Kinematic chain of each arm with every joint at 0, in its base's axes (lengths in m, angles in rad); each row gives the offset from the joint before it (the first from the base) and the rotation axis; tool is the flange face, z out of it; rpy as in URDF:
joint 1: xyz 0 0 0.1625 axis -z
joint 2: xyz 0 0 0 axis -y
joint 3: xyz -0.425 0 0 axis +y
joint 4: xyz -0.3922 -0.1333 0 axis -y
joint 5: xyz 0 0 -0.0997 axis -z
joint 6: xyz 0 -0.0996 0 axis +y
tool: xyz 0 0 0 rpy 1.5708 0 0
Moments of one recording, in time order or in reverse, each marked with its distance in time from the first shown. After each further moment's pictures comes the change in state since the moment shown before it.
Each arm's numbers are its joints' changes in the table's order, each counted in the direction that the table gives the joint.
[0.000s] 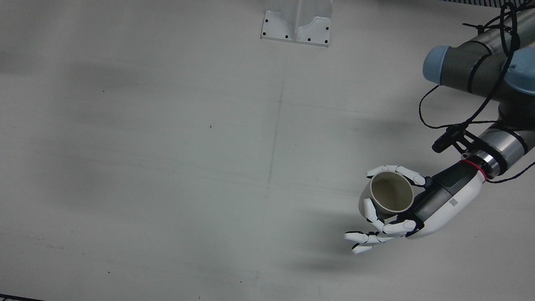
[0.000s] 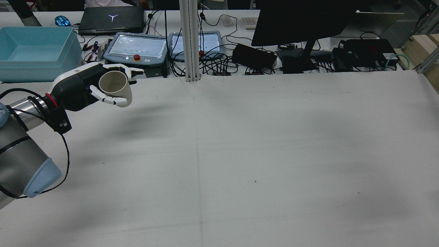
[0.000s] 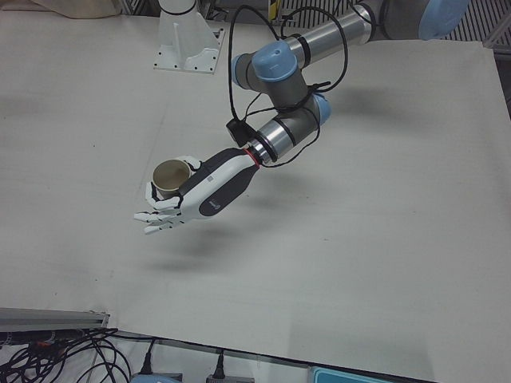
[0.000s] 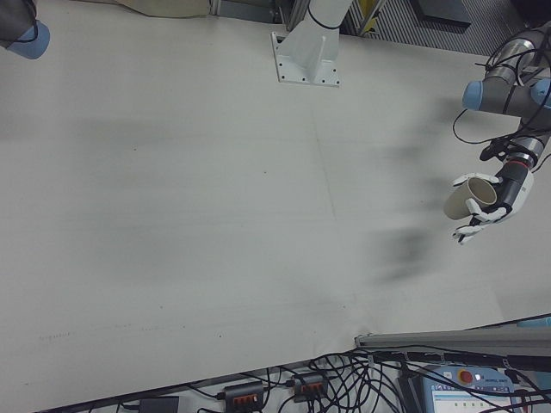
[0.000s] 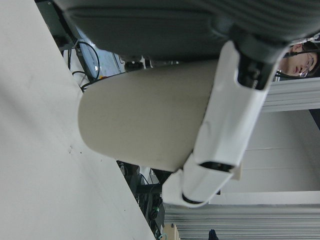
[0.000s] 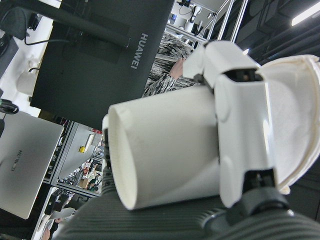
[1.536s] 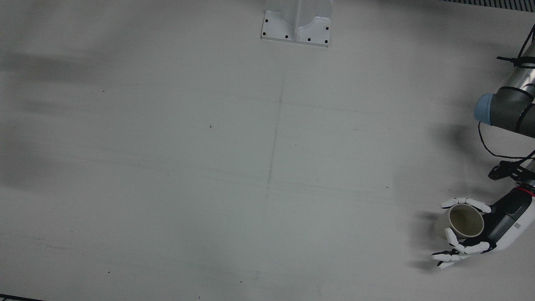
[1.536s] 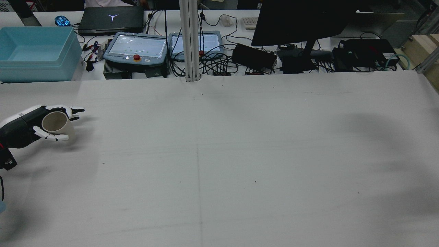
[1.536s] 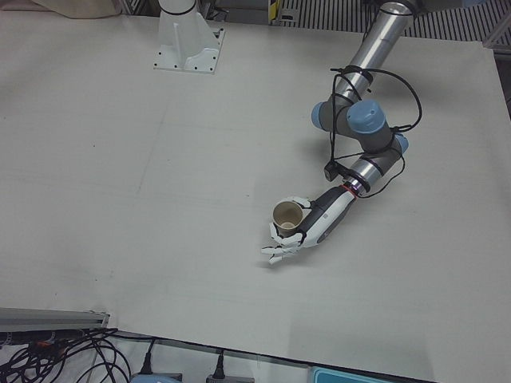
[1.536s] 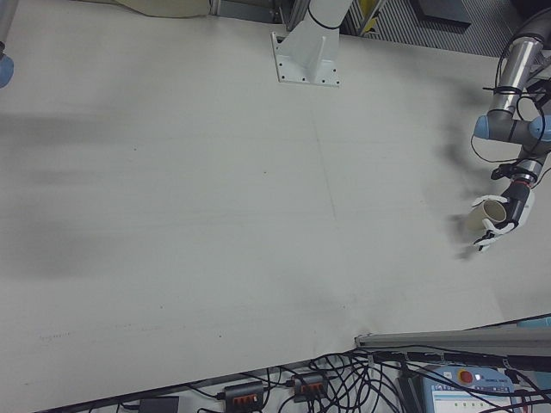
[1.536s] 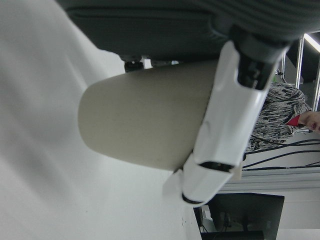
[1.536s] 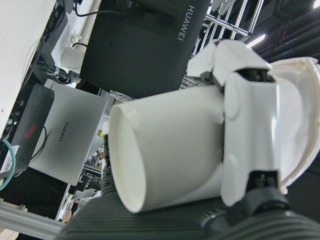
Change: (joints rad) left arm 0.042 0.261 -0.318 -0.454 -0.004 -0.010; right arm 0.007 0.090 0.439 0.296 0.035 0.003
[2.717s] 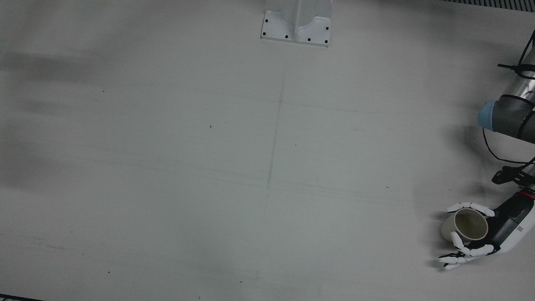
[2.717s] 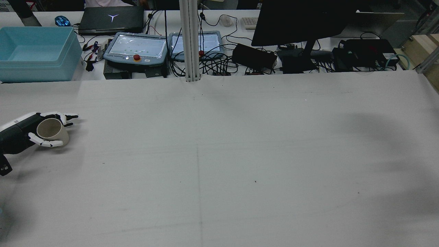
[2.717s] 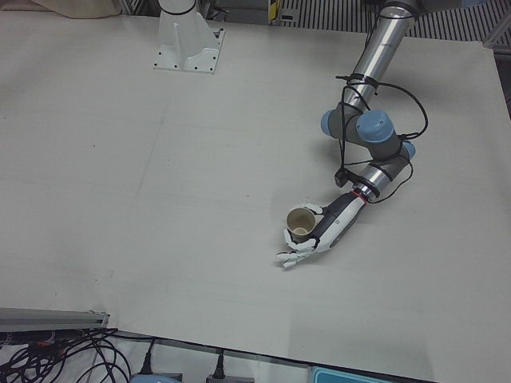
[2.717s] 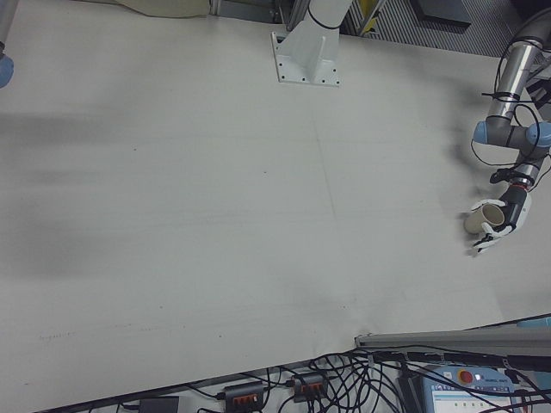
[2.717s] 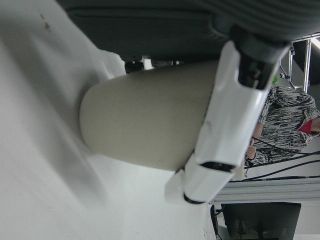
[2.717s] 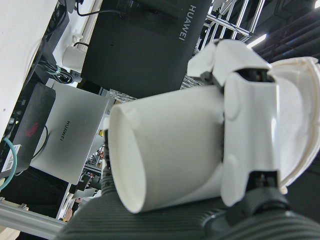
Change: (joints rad) left arm -0.004 0.000 -0.107 -0.080 -0.008 -0.018; right arm 0.001 0.000 0.003 0.000 0.001 0.003
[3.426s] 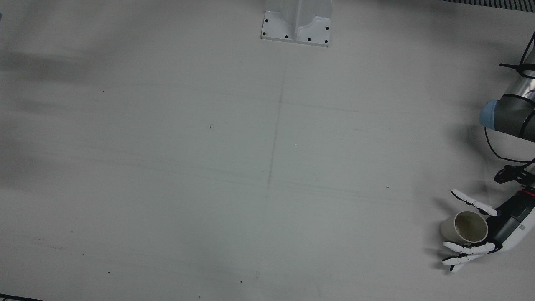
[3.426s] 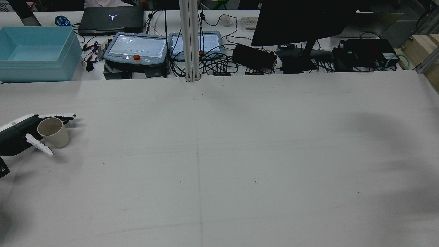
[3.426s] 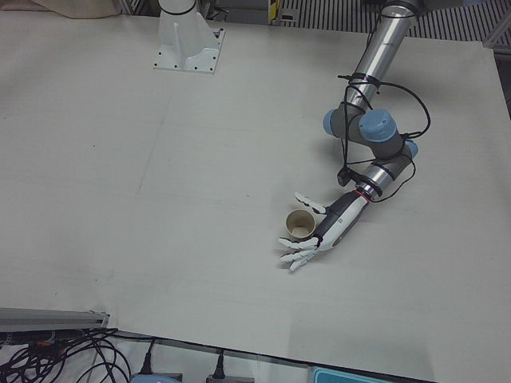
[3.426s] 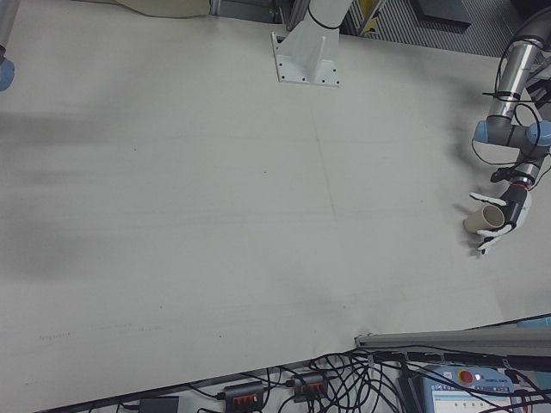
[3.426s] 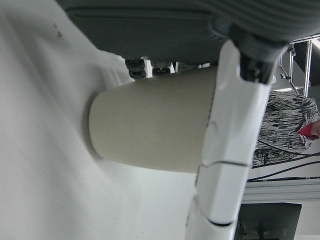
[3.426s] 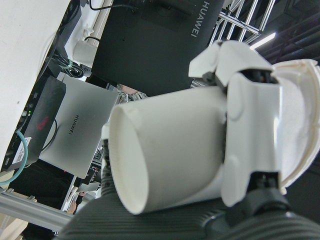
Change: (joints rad) left arm 0.001 0.013 0.001 -0.009 0.001 0.002; right arm 0.017 0.015 0.042 0.002 0.027 0.027
